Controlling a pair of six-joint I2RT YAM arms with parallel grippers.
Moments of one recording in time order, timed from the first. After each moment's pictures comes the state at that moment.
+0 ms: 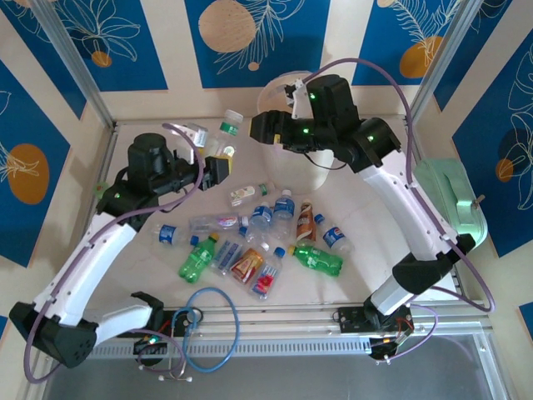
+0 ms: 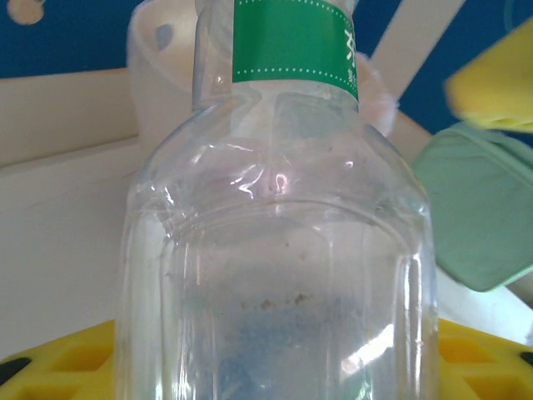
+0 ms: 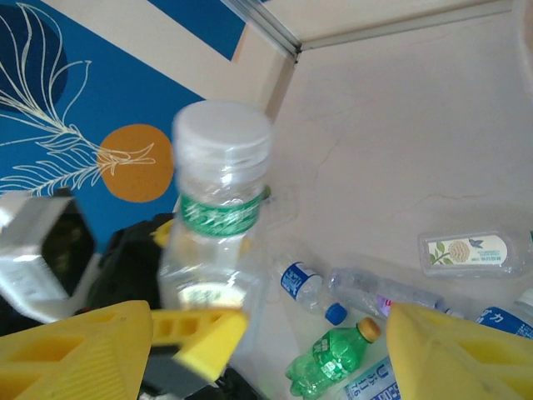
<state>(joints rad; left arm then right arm) -0.45 1.09 1.22 -0.45 0.39 -0.19 0.65 1.59 2.04 -0.96 -0.33 0.69</state>
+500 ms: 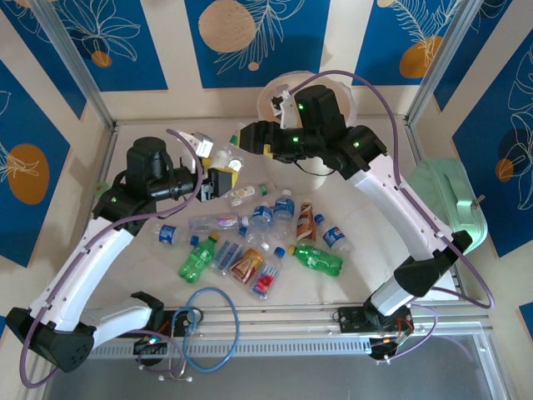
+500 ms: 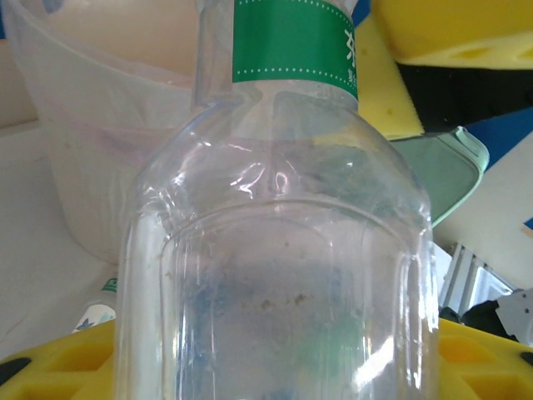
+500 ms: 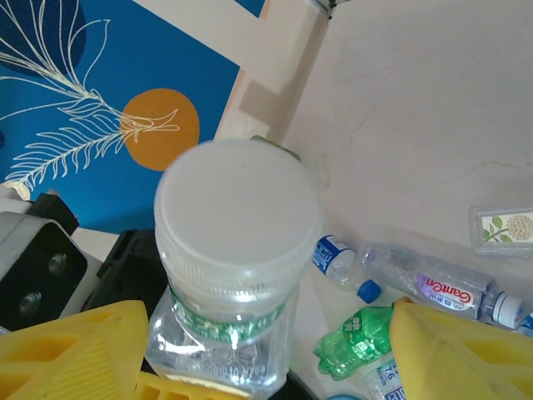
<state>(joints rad) -0.47 1.07 1.22 -0.52 0.55 -0.17 0.68 1.57 1.91 -0.84 -0.41 0.74</state>
